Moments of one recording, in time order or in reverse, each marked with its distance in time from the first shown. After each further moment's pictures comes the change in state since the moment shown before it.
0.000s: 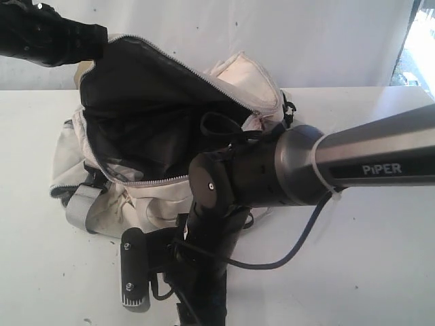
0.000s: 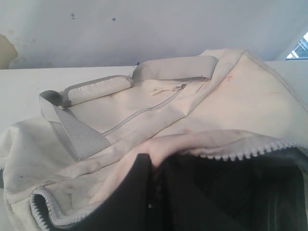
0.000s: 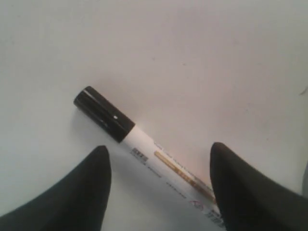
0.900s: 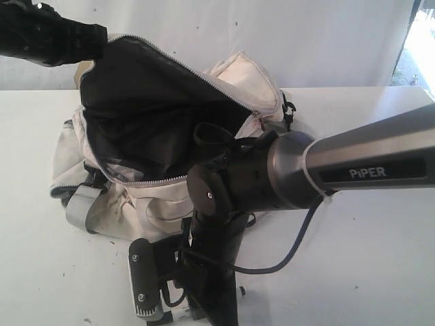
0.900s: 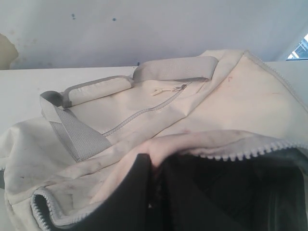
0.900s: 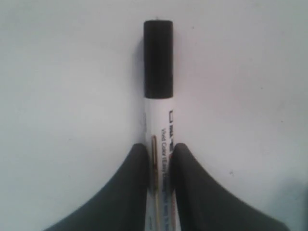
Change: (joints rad) left arm 0.000 0.000 0.000 0.000 -0.002 0.000; right arm 0.000 0.032 0.000 -0.104 0.026 0.008
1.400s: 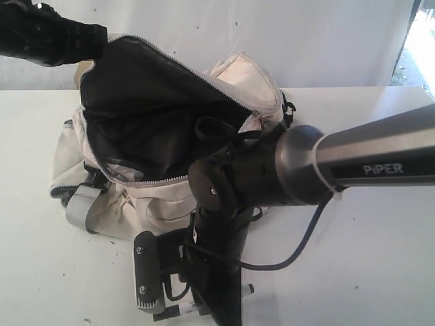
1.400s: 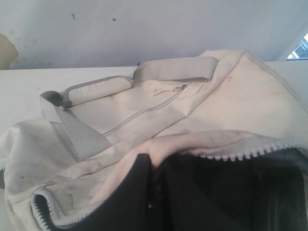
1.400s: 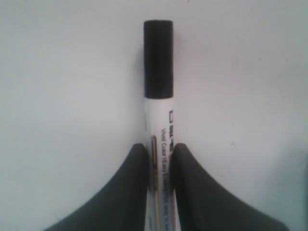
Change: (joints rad) left arm 0.000 0.000 0.000 0.000 0.000 0.000; right arm 0.001 -0.034 0.000 -0.056 0.030 0.117
